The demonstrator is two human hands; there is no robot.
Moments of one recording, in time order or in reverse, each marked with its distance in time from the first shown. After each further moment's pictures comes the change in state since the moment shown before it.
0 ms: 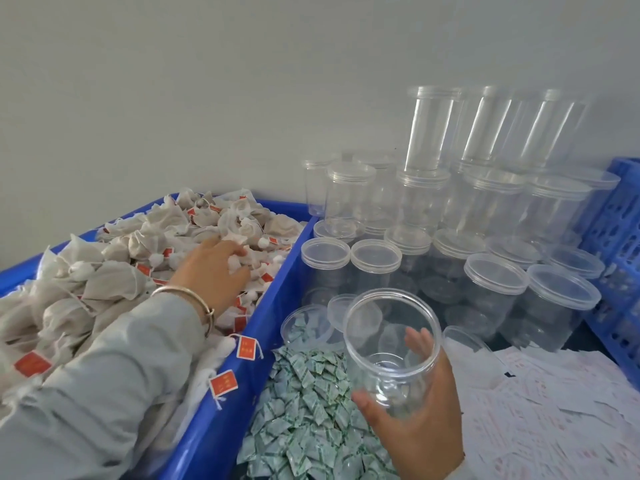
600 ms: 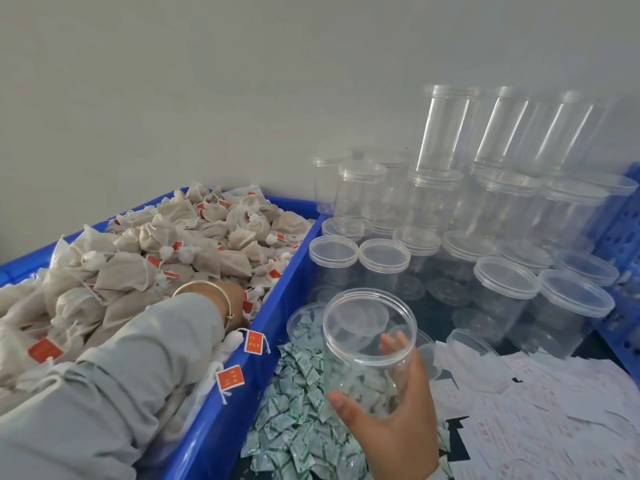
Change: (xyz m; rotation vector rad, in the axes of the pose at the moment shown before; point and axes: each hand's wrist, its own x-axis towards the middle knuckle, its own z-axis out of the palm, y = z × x) left_hand 0.005 -0.008 0.029 0.588 -0.585 -0.126; right_hand -0.010 -0.010 0.023 0.054 -0.089 0.114
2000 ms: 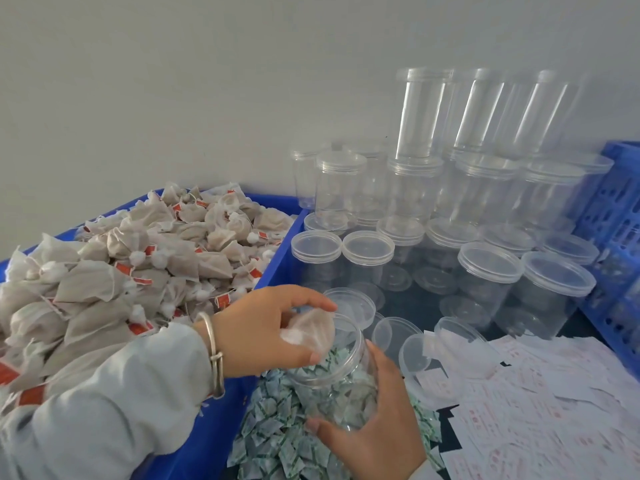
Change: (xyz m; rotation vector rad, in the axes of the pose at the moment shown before) left_hand -0.076 0.036 -0.007 -0.888 0.043 0.734; right_hand 0.005 0.009 -0.003 -0.251 -0.167 0.102
